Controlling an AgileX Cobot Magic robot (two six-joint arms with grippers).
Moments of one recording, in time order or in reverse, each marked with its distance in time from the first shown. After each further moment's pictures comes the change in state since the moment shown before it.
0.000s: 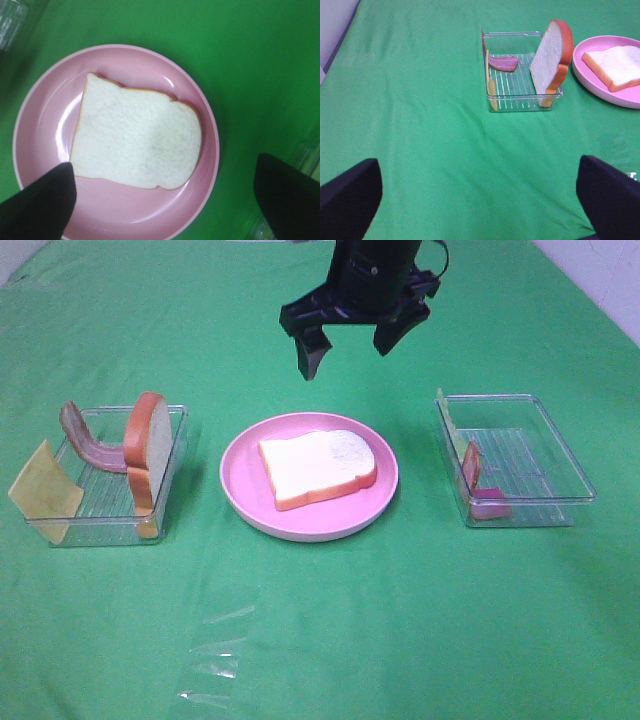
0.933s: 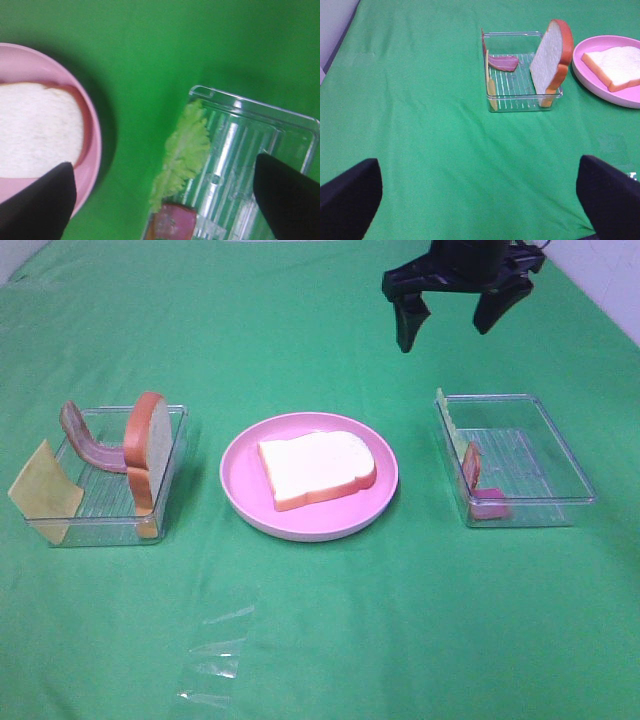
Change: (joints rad) left arm 0.000 0.000 0.000 0.000 0.000 0.000; right arm -0.216 -0.001 -0.036 -0.043 0.111 0.003
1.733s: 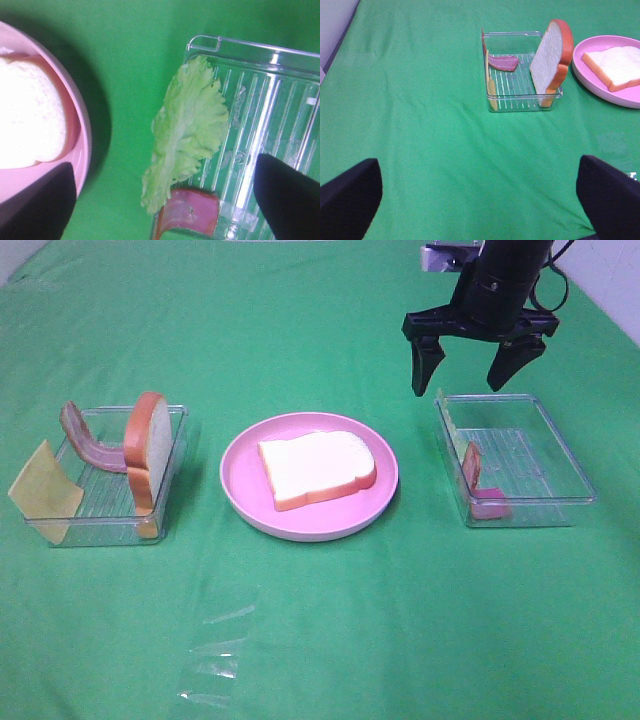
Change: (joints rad) left arm 0.000 0.000 0.000 0.000 0.000 0.000; right arm -0.073 0.066 0.076 0.130 0.004 0.014
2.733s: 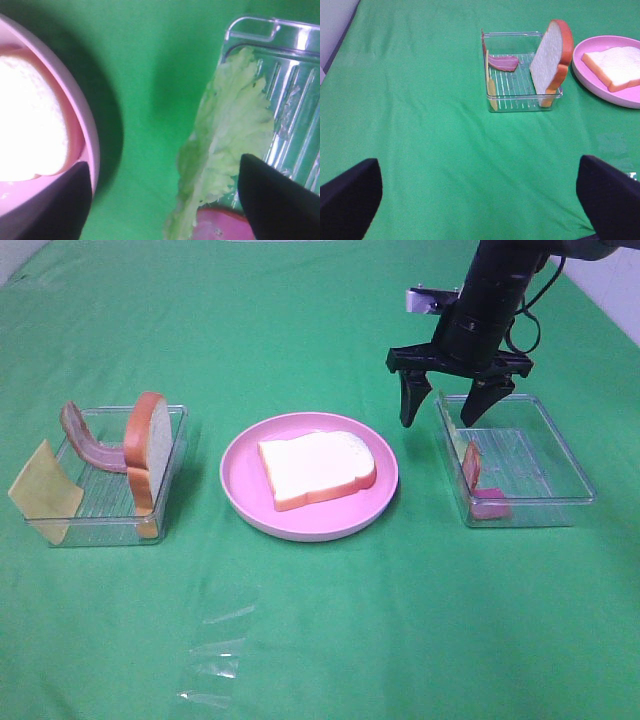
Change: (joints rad) left arm 0.000 0.000 0.000 0.000 0.000 0.000; right arm 0.000 0.085 0.000 0.070 -0.017 -0.008
